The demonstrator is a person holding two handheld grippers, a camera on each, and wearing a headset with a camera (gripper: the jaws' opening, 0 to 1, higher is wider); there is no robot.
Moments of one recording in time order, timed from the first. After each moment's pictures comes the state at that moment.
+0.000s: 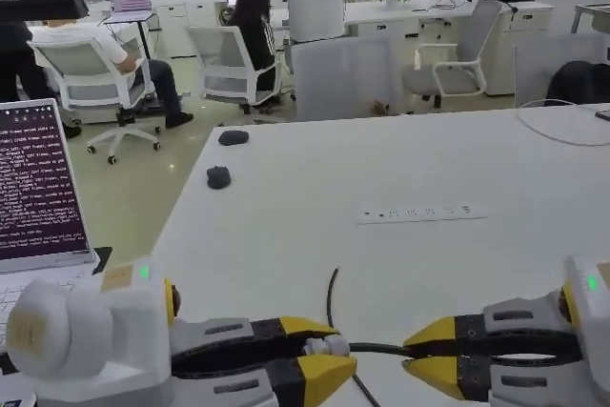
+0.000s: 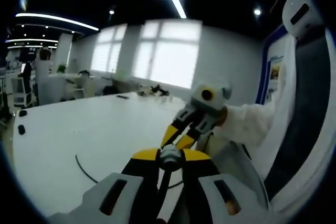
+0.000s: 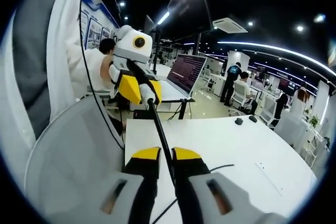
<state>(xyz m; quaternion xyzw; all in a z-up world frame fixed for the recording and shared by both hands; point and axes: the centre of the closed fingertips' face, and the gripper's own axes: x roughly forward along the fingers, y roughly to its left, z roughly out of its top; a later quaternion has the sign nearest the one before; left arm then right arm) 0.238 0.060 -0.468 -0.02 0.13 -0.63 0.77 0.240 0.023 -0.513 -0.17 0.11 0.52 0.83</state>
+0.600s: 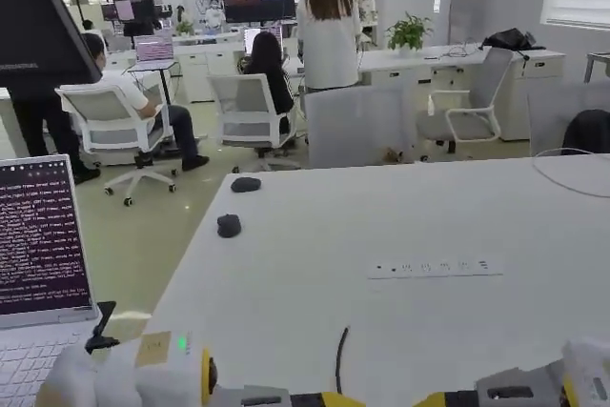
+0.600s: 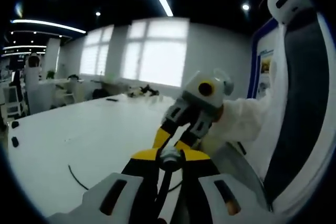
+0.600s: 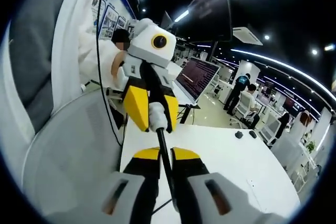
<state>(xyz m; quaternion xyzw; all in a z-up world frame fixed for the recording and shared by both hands) 0.230 0.038 -0.463 -0.01 0.12 -0.66 0.74 0.237 0.041 -0.498 -0.24 0.08 0.54 0.80</state>
